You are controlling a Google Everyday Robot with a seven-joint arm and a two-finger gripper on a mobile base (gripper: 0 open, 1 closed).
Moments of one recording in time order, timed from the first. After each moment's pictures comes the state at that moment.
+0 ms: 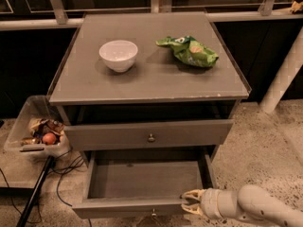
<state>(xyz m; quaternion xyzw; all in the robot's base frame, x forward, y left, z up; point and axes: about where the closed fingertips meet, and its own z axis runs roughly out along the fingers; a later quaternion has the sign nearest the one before) 0.411 -0.151 0.426 -0.60 0.69 0.17 0.36</state>
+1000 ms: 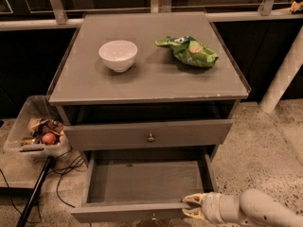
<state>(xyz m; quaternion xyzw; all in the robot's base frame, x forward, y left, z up) 0.395 -0.156 0.422 -0.60 0.70 0.17 0.35</state>
